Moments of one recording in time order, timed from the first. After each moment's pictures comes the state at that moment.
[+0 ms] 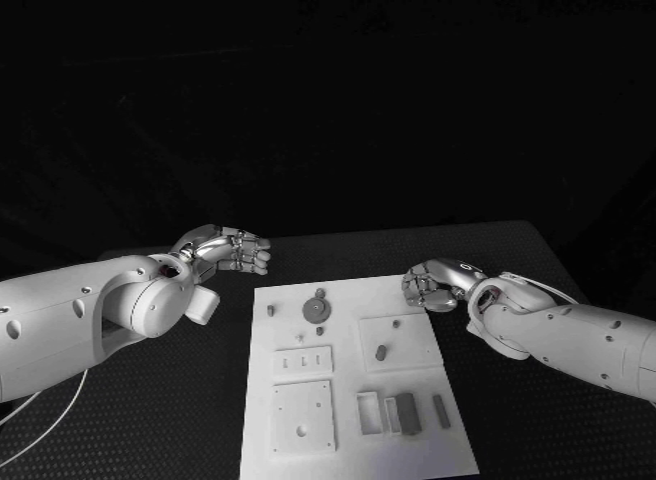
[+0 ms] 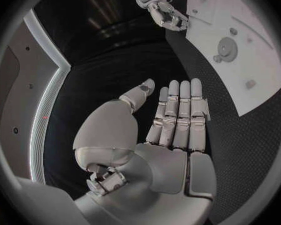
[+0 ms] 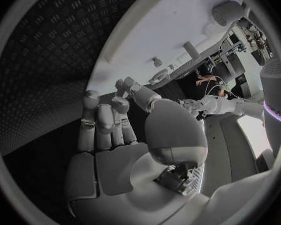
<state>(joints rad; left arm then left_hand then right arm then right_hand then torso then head) 1.38 -0.80 -0.23 1.38 -0.12 -0.23 0.17 1.07 -0.06 0.54 -0.21 0.05 0.89 0.15 0.40 0.46 1.21 0.10 0.14 0.18 0.98 0.10 0.33 0.70 0.05 0.97 0.01 0.19 0.70 1.10 -0.80 -0.09 1.18 -1.37 -0.40 0.10 1.10 -0.02 0.61 -0.29 0.05 0.87 0.09 0.38 0.55 1.07 -0.01 1.13 1.12 1.14 -0.12 1.56 0.95 0.25 1.07 -0.01 0.99 1.31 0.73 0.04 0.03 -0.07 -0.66</state>
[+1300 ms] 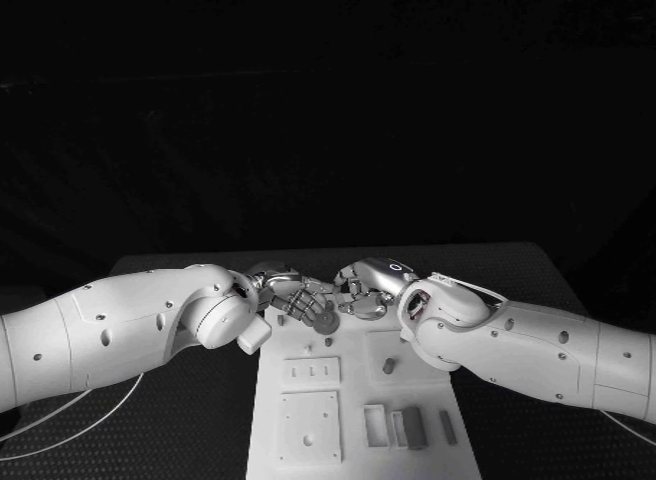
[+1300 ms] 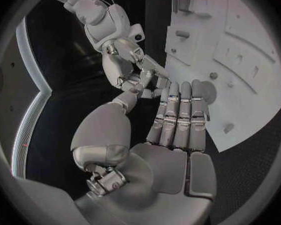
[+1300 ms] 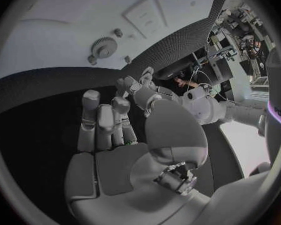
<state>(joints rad) 1.36 -0.65 -0.23 1.39 -0.32 -0.16 -0.16 0.93 -0.11 0.49 -0.10 0.05 0.88 0.16 0.36 0.43 1.18 0.12 0.11 0.18 0.96 0.12 0.30 0.73 0.05 0.96 0.02 0.17 0.71 1.17 -0.62 -0.08 1.42 -1.52 -0.40 -0.18 1.10 -0.02 0.61 -0.29 0.05 0.88 0.08 0.39 0.55 1.09 -0.03 1.13 1.12 1.17 -0.13 1.56 0.97 0.25 1.08 -0.02 1.00 1.31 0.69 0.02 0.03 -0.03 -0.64</state>
